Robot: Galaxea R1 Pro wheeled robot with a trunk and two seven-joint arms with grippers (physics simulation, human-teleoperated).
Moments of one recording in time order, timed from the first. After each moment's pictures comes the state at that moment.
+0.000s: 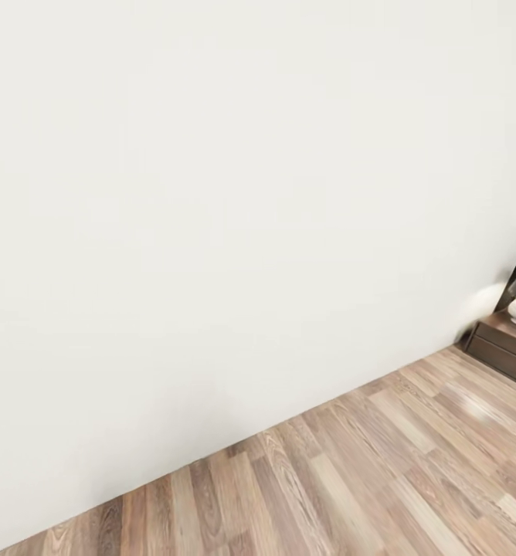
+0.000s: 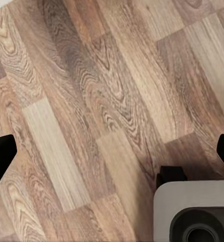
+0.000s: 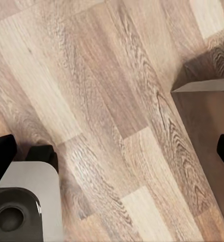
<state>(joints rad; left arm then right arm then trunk) -0.24 0.17 -0.52 -0.02 0.51 -0.26 -0.01 -0.29 -0.24 -0.23 -0.01 0.21 -0.08 0.08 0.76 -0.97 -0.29</state>
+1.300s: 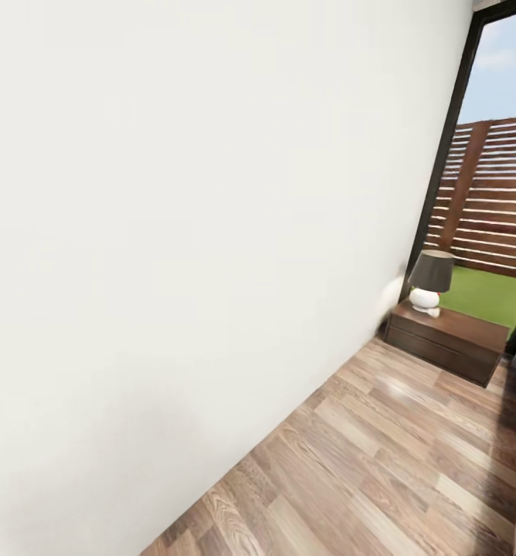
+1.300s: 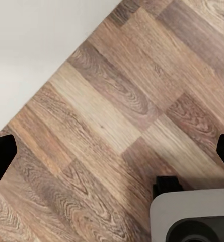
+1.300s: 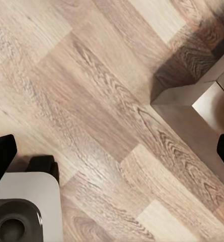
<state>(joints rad) -0.24 0.16 -0.58 -0.02 0.51 -0.27 -0.01 -0.29 -0.24 -0.23 -0.01 0.21 -0.08 0.08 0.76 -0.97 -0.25</state>
